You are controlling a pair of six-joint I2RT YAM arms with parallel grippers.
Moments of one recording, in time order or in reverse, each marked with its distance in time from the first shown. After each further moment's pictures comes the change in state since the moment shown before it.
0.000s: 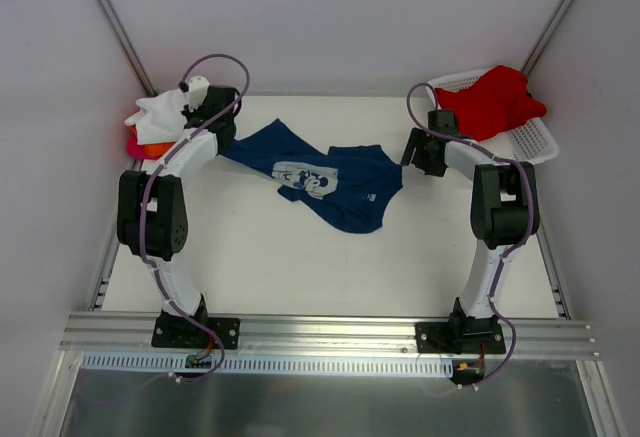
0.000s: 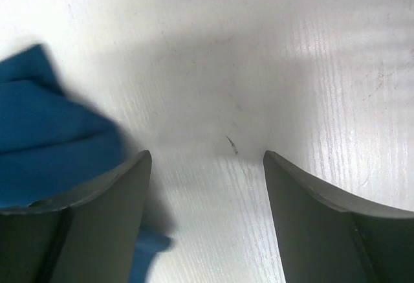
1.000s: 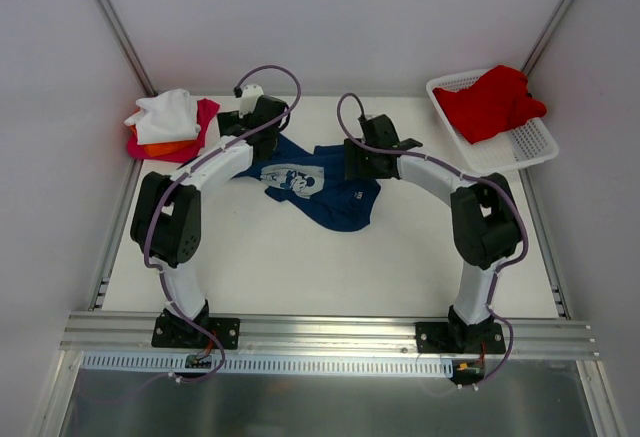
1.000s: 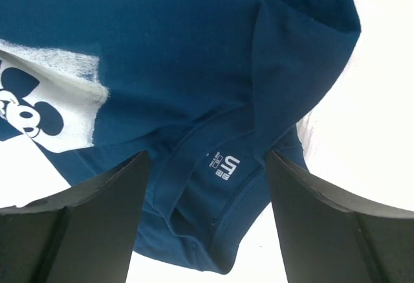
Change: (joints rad) left arm -0.242 -0.014 0.002 -0.063 0.047 -0.044; right arm 0.387 -0.104 0.013 -0.058 0.012 -0.026
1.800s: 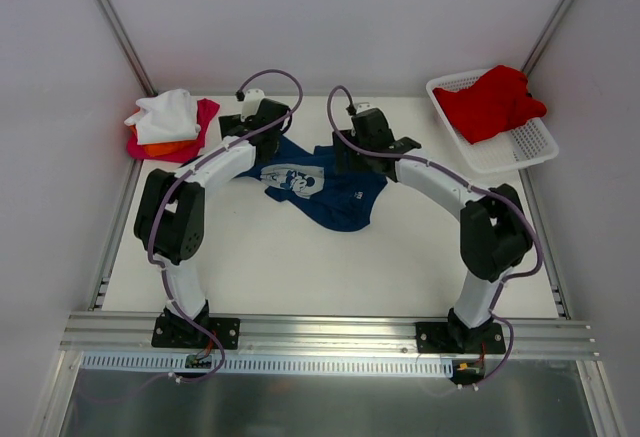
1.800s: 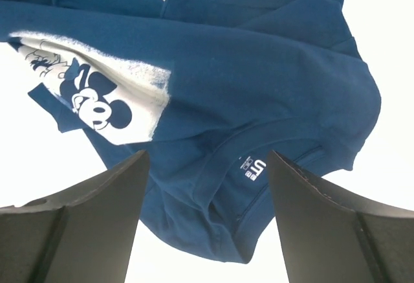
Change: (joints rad) left arm -0.008 0.029 0.000 -0.027 0.002 -0.010; right arm 0.088 -0.098 0.018 0.026 0.068 -0.046
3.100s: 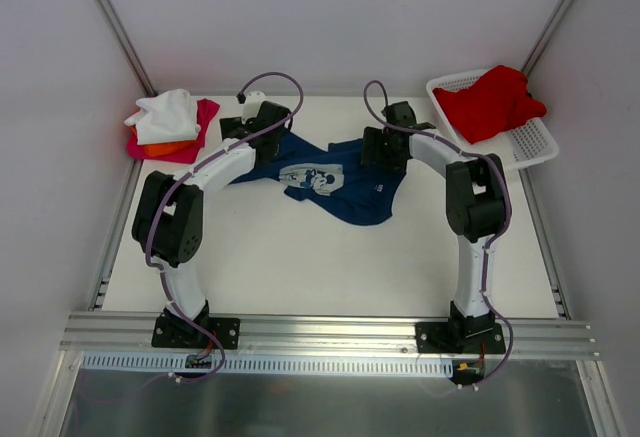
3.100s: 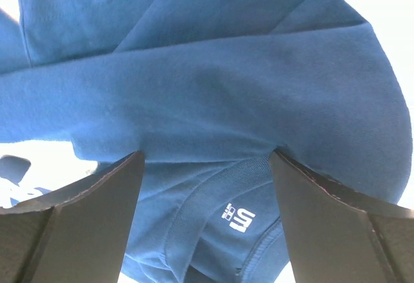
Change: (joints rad) left arm -0.012 -0.022 -0.025 -0.007 0.011 -0.001; right arm -0.264 0.322 0.179 -0.117 -0.211 0.069
